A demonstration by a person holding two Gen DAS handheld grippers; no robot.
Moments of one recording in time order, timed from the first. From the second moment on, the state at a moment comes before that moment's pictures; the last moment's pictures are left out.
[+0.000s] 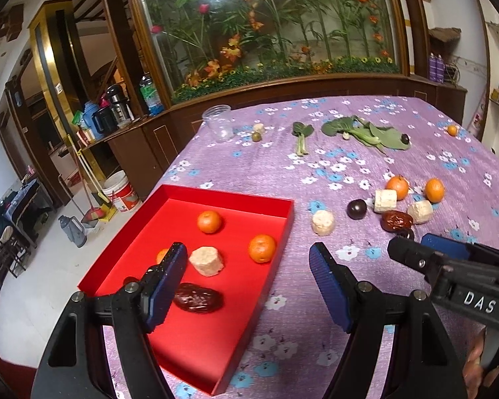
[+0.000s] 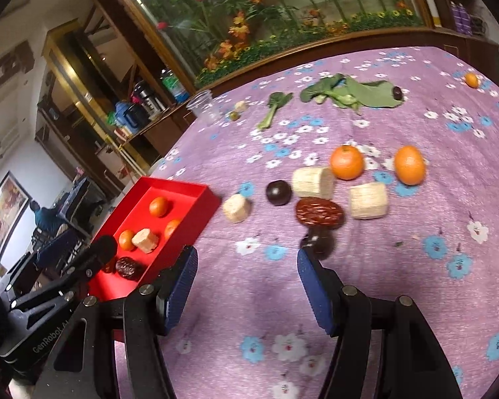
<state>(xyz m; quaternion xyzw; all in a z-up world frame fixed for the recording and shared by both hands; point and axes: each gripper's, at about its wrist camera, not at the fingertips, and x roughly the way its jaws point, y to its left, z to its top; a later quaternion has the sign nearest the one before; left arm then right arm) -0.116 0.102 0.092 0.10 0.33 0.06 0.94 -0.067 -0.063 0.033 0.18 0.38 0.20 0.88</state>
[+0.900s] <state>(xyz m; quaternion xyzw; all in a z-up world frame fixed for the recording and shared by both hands) -0.077 0.082 0.057 0.11 0.38 0.03 0.92 -0.063 -0.122 0.034 0.20 0.38 0.15 0.89</state>
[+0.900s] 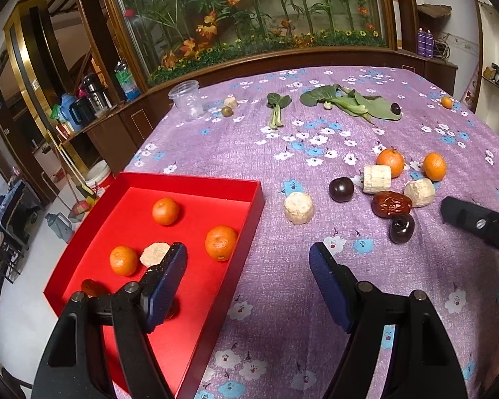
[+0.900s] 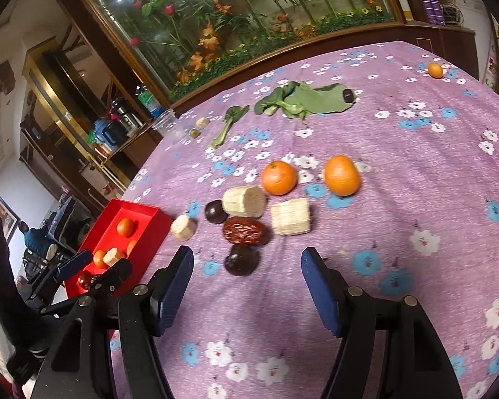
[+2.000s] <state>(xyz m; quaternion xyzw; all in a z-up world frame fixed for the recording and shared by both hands) -0.027 0.023 0.020 0.01 0.45 -0.18 0.87 -0.001 -0.110 0.018 0.06 0.43 0.16 0.89</state>
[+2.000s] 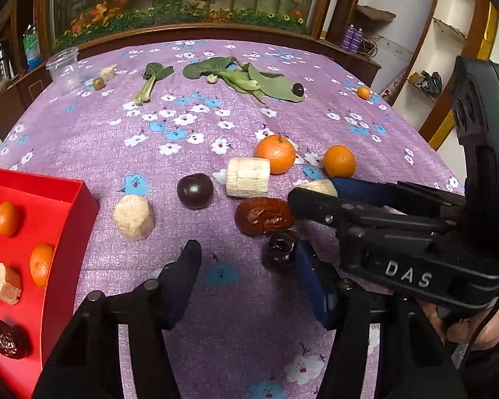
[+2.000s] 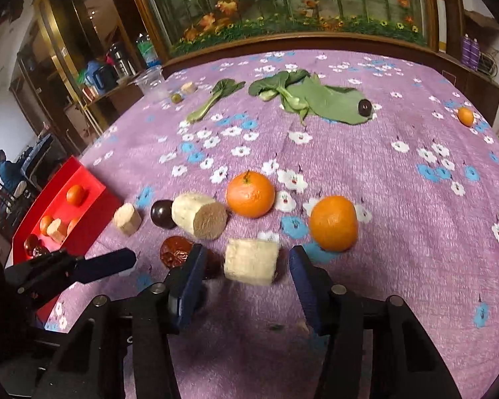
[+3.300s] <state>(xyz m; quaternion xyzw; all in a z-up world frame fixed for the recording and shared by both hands) -0.005 0.014 0.023 -0.04 0.44 -0.23 0.87 -0.039 -0.155 0.032 0.16 0.40 0.14 0.89</state>
